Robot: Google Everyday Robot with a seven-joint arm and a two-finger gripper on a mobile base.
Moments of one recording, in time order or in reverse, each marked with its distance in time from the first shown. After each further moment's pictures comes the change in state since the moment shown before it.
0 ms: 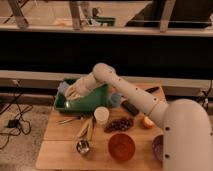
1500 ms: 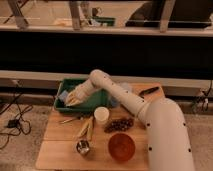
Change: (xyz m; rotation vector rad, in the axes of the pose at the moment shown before) arm 0.055 0.027 0.058 -0.089 -0.017 0.076
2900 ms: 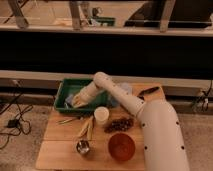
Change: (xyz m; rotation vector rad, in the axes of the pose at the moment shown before) arm 0.049 0.014 0.004 -0.046 0.037 0.058
